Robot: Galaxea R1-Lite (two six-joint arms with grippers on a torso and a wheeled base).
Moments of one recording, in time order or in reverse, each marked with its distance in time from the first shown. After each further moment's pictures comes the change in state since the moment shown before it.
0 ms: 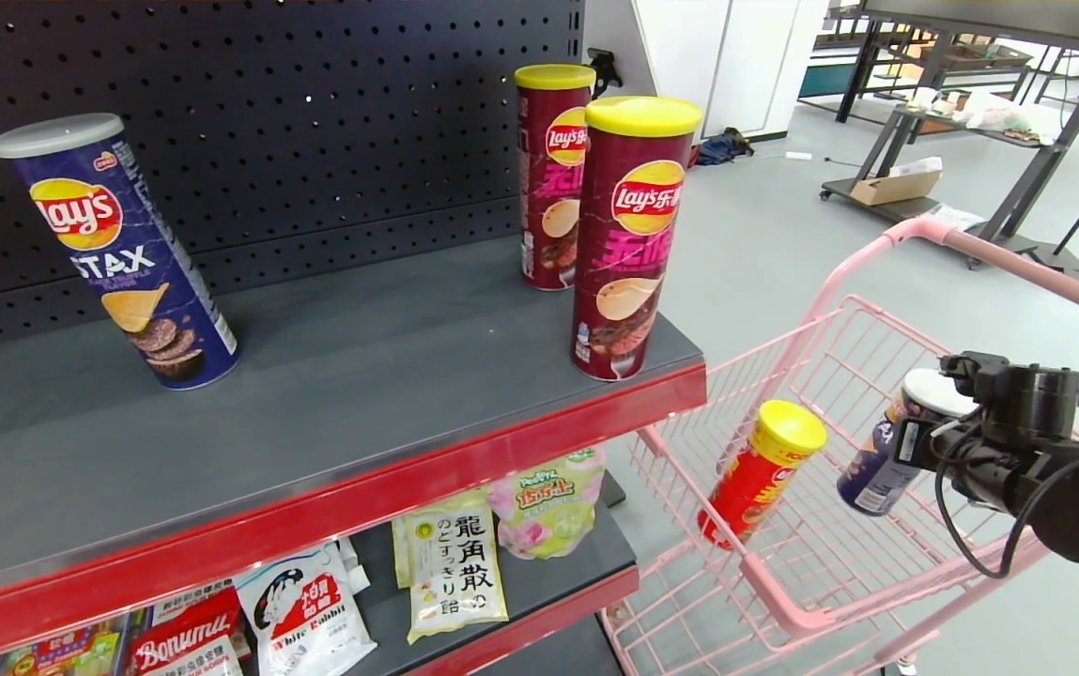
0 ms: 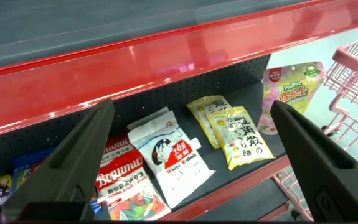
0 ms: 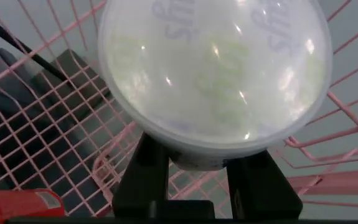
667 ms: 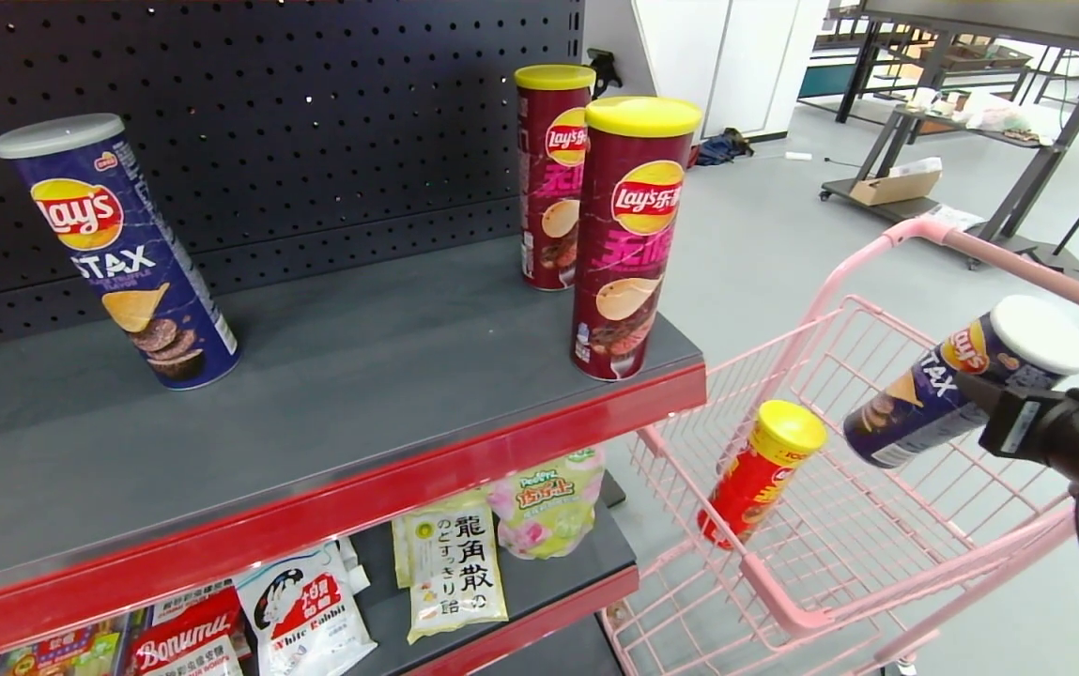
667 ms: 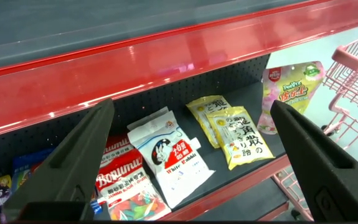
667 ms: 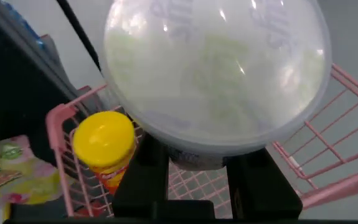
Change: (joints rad) left arm 0.000 0.000 0.000 0.000 0.000 0.001; right arm 0.119 -0.629 0.245 0.082 0.131 -0.007
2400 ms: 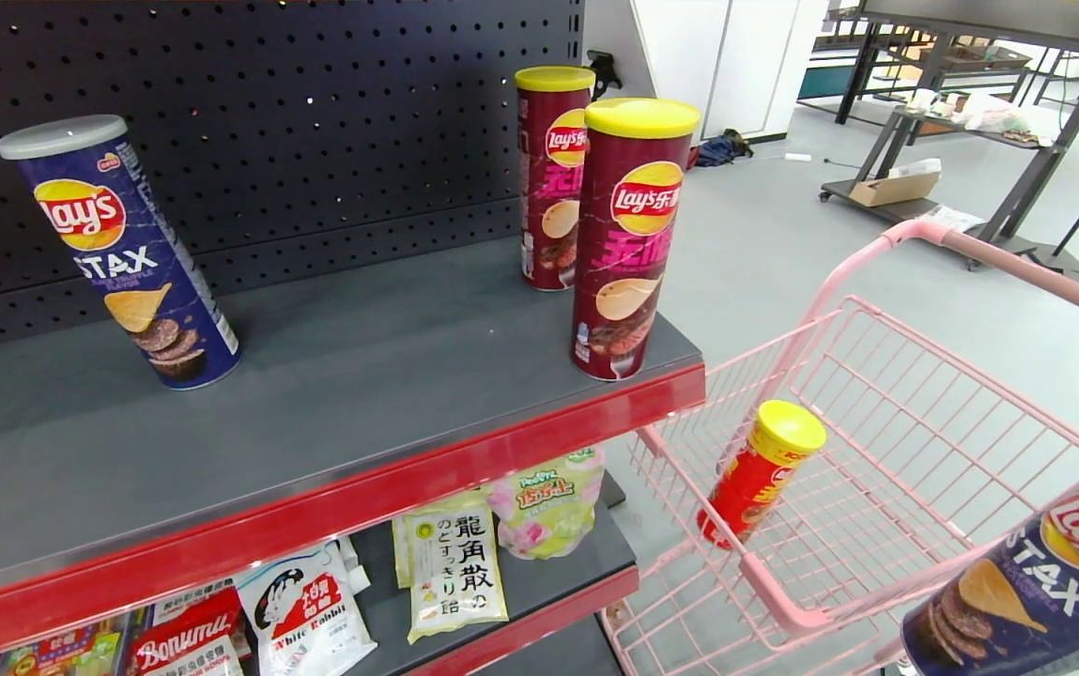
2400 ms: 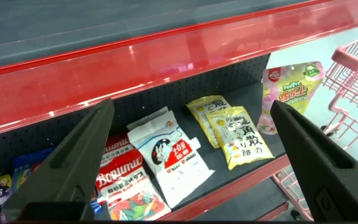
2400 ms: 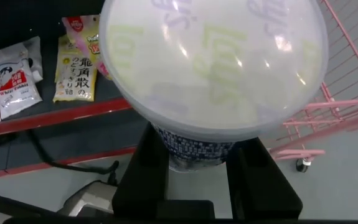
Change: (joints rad) left arm 0.000 0.000 0.000 0.002 0.000 -0.003; right arm 0.049 -0.723 -0.077 1.016 0.253 -0.096
